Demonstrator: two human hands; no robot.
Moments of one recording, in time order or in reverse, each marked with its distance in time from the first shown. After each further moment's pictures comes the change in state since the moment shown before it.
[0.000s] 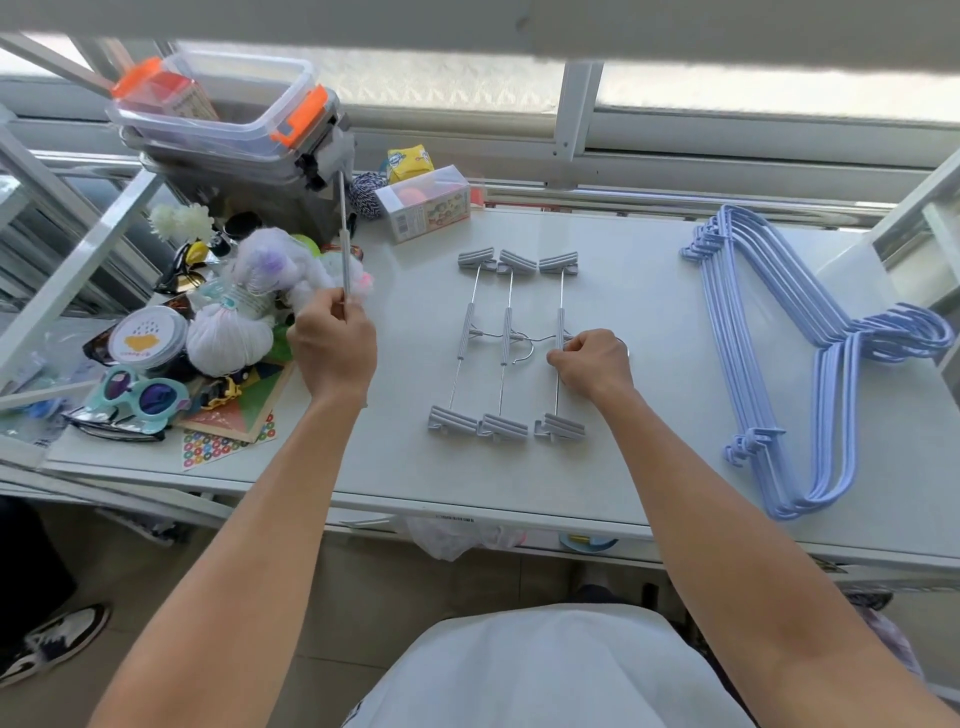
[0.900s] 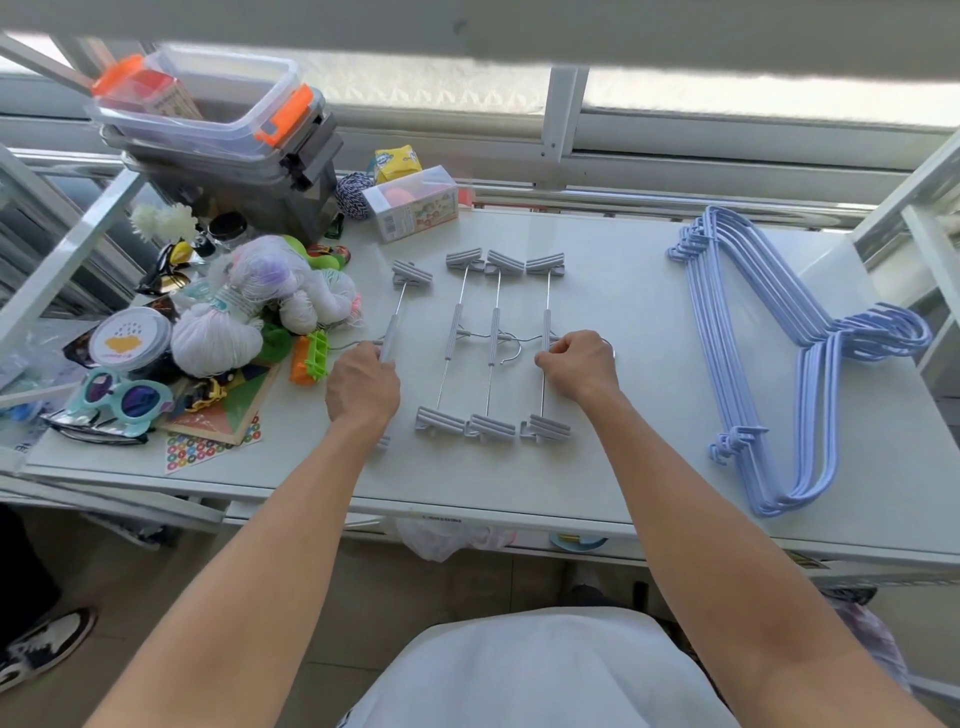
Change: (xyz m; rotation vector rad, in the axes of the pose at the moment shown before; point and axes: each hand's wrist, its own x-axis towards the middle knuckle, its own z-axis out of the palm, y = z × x) left_hand -0.029 -0.032 0.036 0.444 -0.423 -0.048; right_hand -0.004 -0.001 0.000 -0.011 -0.009 -0.036
